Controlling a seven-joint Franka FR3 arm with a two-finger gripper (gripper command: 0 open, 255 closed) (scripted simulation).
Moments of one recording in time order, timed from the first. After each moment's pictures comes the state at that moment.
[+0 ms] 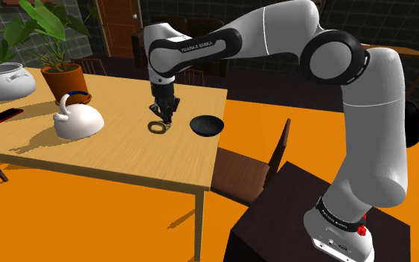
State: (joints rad) arm 0.13 0.47 0.21 -1.44 -0.08 1.86 0.32
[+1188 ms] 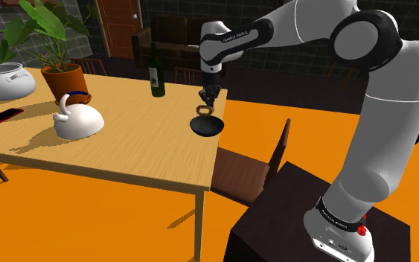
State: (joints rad) arm -0.13 0.25 0.10 -1.74 -0.02 1.95 -0.04
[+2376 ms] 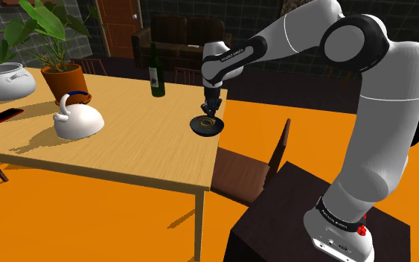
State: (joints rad) arm -0.14 0.31 0.09 -1.85 -0.03 2.10 -0.06
